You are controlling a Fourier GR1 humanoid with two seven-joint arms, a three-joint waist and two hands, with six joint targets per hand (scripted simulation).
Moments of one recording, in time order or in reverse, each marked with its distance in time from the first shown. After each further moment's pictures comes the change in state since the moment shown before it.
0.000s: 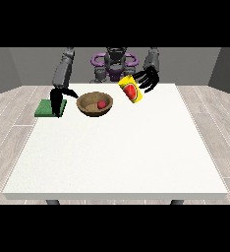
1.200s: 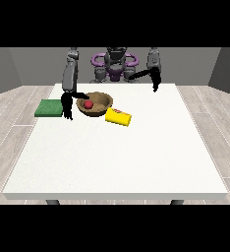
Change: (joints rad) left arm 0.066 0.012 0.024 -0.032 0.255 -0.118 -0.089; right arm 0.032 0.105 0.043 0.109 0.014 -0.031 -0.141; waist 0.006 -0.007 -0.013
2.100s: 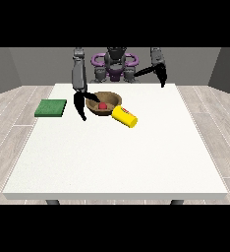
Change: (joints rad) left arm 0.051 0.041 0.040 0.001 0.043 -0.059 -0.017; right arm -0.082 0.111 0.038 0.045 0.000 -0.169 0.125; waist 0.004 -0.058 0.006
